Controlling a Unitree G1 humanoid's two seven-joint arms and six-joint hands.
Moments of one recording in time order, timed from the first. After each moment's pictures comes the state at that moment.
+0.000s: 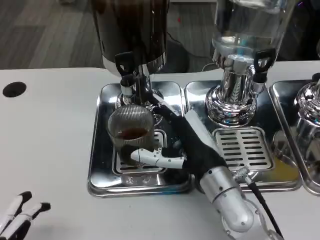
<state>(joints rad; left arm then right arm) 1.00 0.33 0.42 -0.54 0.68 -0.46 -0.03 -0.27 0.00 0.31 0.44 -0.37 -0.24 -0.06</state>
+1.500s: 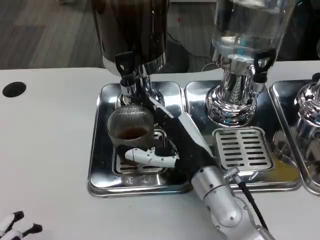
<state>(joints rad) 1.05 0.34 0.46 -0.51 0.64 -0.47 -0.08 -0.34 0.05 0.30 0.59 -0.33 -0.25 -0.08</state>
